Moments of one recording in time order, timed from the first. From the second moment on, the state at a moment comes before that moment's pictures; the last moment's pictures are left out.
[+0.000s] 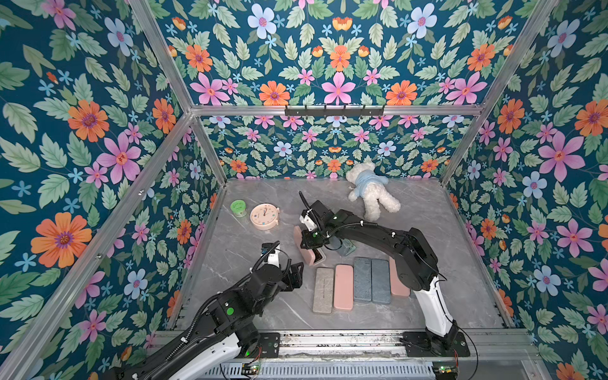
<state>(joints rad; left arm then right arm) -0.93 0.53 0.53 -0.58 -0.36 -0.75 0.85 2.16 1.79 -0.62 -0.33 0.56</state>
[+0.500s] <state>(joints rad) -0.93 0.42 0.59 -0.68 -0.42 -0.76 0.99 2.03 1.49 -0.33 -0.20 0.83</state>
